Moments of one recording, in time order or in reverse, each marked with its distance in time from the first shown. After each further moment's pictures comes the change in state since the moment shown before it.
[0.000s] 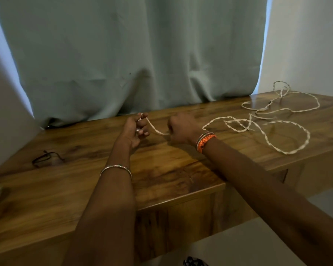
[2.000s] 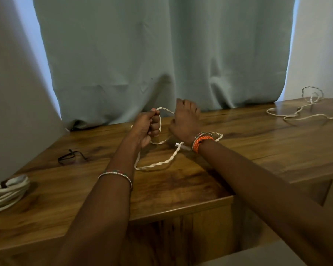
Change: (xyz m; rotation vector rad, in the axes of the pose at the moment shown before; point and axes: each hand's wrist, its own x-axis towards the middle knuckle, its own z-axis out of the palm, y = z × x) left_hand -0.020 0.029 -0.012 0.131 -0.033 0.104; right_hand 0.045 -0.052 0.022 0.294 0.362 0.255
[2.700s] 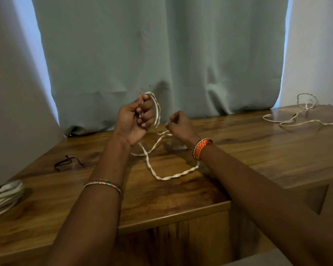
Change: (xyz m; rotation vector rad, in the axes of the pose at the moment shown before) left_hand -0.026 0.031 0.010 -0.278 -0.333 0.176; right_hand -0.006 0.008 -0.002 0.722 -0.180 0.240
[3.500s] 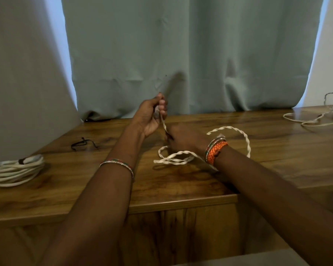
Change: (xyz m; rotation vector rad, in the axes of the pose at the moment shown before) left_hand 0.004 -0.009 -0.014 0.036 0.292 -0.077; right_hand -0.043 -0.027 0.008 -0.795 -0.423 -0.496
